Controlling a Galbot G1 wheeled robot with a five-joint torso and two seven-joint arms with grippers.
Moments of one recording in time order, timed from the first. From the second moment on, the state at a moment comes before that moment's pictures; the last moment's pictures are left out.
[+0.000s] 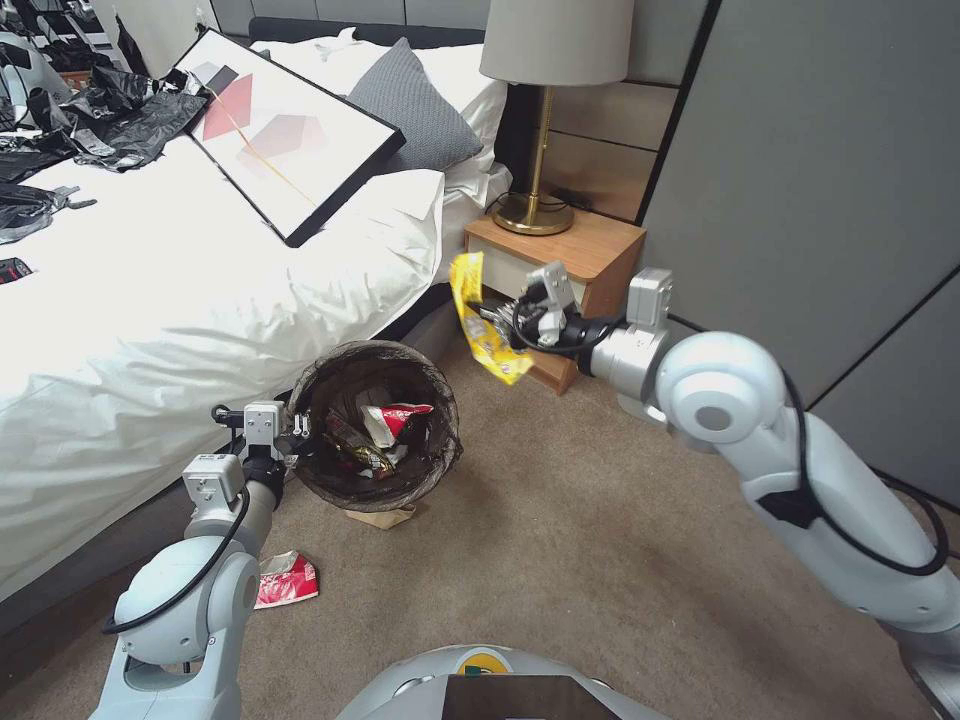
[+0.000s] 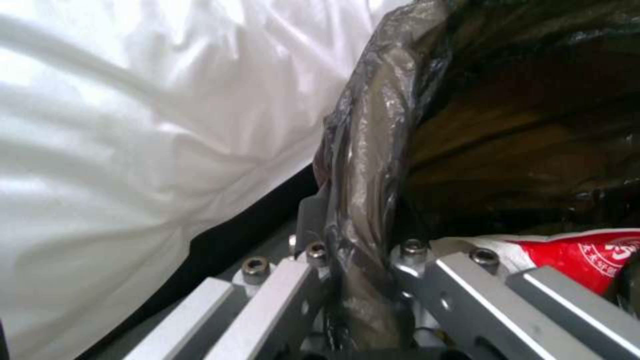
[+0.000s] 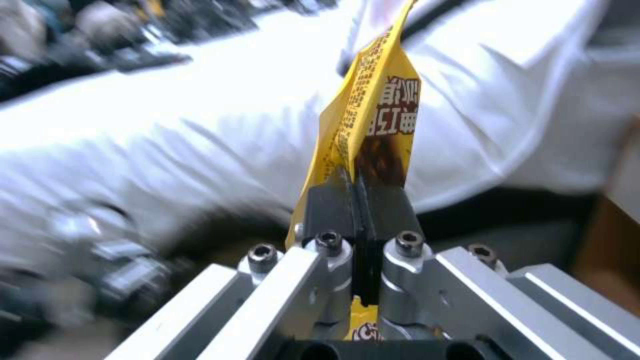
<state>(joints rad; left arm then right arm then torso) 1.52 -1.43 -0.73 -2.38 -0.17 0.59 0.05 -0.47 0.84 0.04 2.27 1.38 -0.70 0.26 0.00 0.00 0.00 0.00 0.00</state>
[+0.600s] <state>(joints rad) 1.49 -1.43 -0.73 -2.36 -0.18 0.59 0.06 -0.06 0.96 -0.34 2.17 1.62 -0.72 0.40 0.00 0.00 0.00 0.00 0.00</state>
